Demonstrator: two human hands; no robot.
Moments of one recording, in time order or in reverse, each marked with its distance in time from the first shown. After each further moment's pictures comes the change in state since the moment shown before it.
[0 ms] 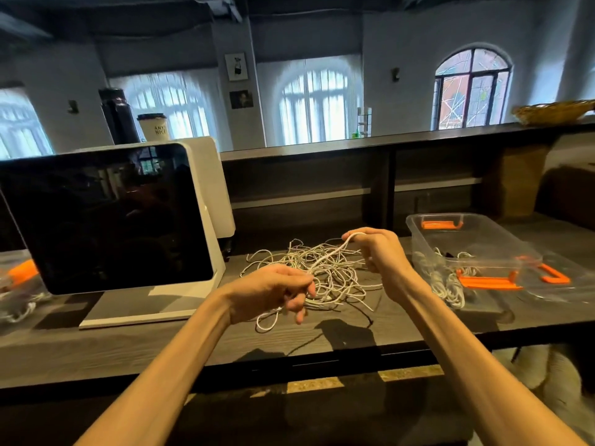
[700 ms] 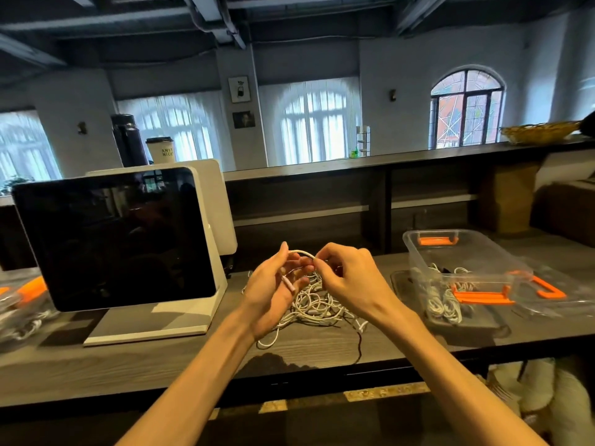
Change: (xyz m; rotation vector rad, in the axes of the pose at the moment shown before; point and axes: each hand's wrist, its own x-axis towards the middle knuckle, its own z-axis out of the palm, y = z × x) left_hand 0.008 0.019 0.039 -0.598 0.586 0.342; right_hand -0.035 -0.019 0.029 -0.528 -0.068 -0.532
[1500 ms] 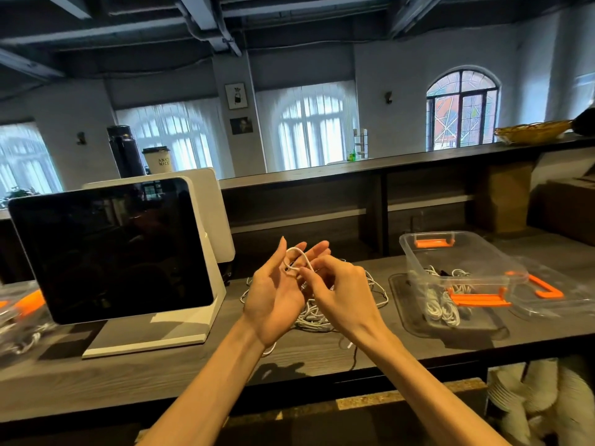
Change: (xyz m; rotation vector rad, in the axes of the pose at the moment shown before) left_hand -0.006 0.002 0.019 -0.218 -0.193 -0.092; right_hand -0.011 -0.007 0.017 0.151 0.153 0.030
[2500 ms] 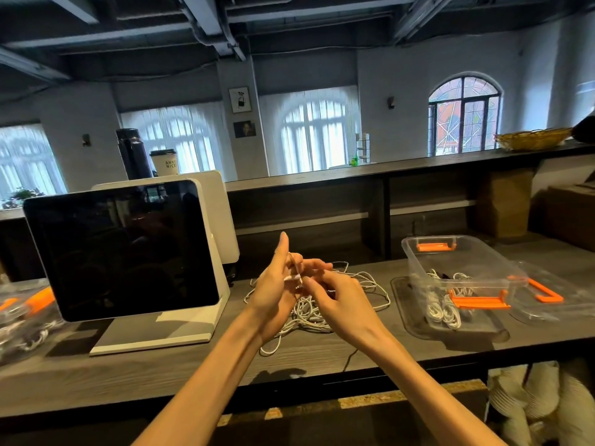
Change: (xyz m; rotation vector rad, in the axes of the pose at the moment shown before) left_hand -0.008 0.008 0.002 0.500 0.065 0.128; right_hand -0.012 -0.008 -0.001 0.024 -0.202 0.156
